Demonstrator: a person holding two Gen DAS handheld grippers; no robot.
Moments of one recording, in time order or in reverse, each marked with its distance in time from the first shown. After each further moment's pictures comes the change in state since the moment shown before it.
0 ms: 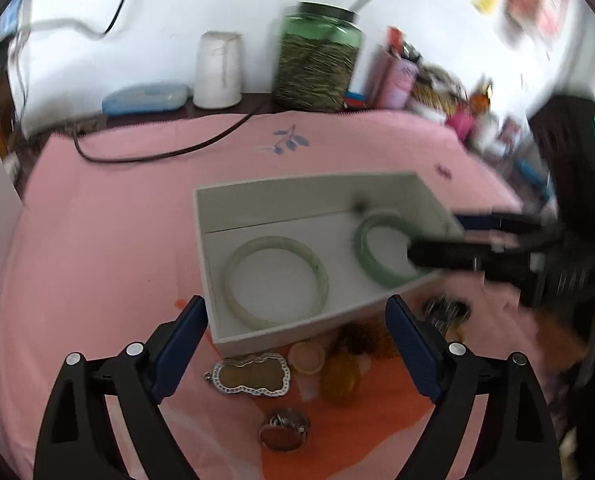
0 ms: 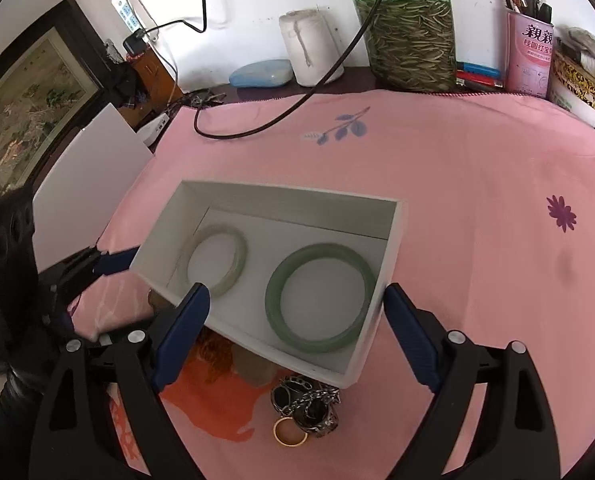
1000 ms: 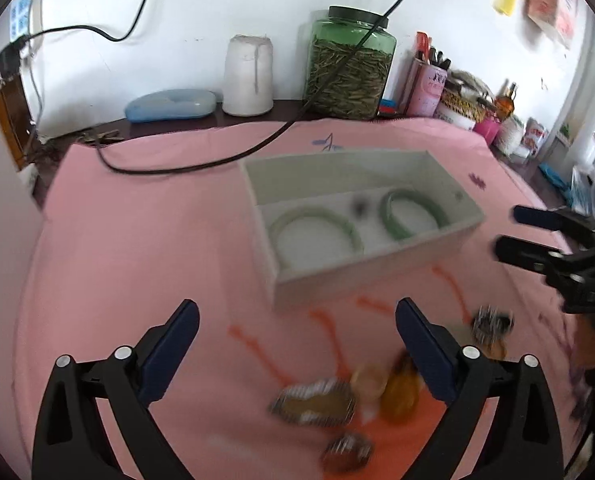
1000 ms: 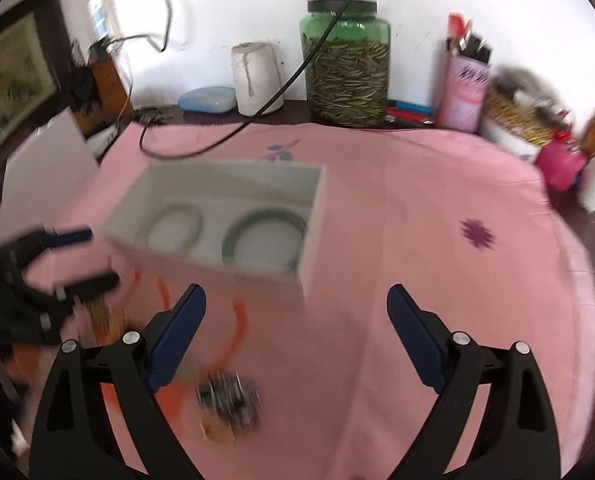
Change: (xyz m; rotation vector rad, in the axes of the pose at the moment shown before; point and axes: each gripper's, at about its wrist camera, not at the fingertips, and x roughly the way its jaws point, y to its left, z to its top) left arm 0.005 0.033 0.006 -0.025 -0.012 0.057; right arm -0.026 -0.002 -0.020 -0.066 -0.124 -0.284
